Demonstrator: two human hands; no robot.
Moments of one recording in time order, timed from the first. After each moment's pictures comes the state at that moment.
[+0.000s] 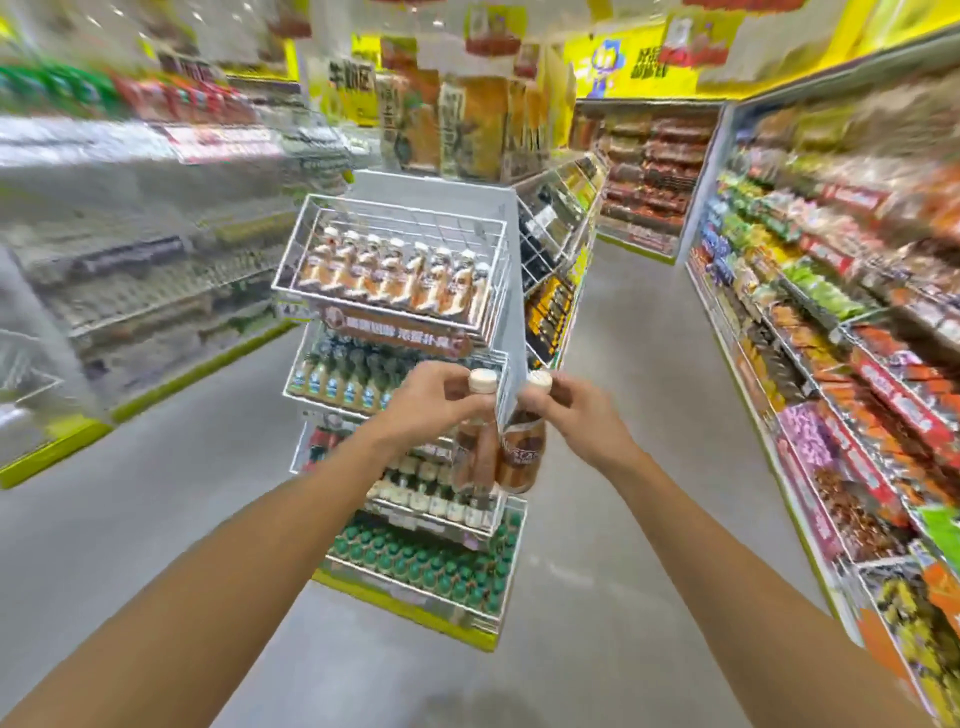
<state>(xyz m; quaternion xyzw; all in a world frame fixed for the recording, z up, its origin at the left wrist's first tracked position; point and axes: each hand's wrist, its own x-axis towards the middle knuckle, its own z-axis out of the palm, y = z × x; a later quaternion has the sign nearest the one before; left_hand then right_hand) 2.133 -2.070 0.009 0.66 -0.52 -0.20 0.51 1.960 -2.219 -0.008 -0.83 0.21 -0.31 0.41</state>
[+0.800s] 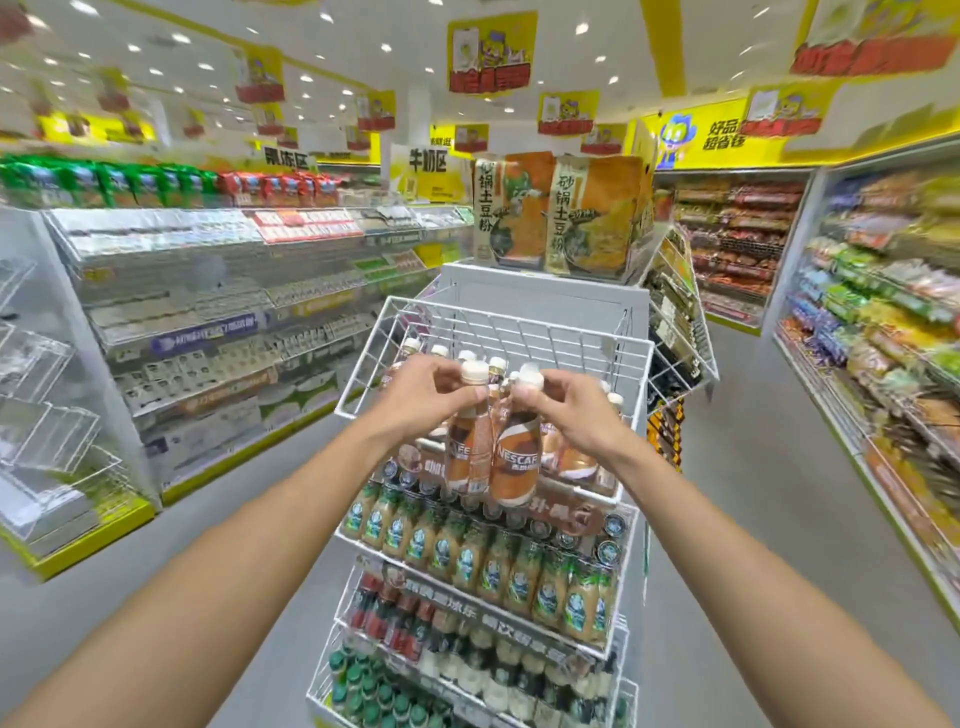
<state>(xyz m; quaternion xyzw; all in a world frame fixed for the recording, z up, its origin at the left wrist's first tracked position) 2.483 -2.189 0.084 0.71 -0.48 -0.09 0.51 2.324 -2.356 0.075 -0.84 0.10 -0.27 0.46</state>
